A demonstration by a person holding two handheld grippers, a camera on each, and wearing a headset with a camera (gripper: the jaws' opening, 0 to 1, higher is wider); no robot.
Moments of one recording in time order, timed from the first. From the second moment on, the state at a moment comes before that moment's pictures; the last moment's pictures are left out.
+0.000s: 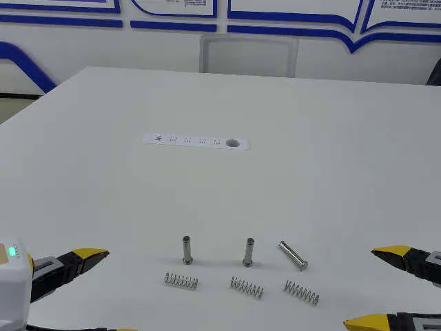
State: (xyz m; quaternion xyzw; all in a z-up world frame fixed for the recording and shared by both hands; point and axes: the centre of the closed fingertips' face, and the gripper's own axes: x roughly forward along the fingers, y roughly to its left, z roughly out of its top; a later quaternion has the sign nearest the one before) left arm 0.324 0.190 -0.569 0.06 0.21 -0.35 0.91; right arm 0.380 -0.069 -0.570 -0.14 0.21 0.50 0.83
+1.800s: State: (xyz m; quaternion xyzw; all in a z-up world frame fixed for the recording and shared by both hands) left arm 0.319 0.182 -0.571 0.05 0.21 -0.34 0.91; right arm 0.448 -0.027 -0.593 -0.18 0.28 0.48 0.81
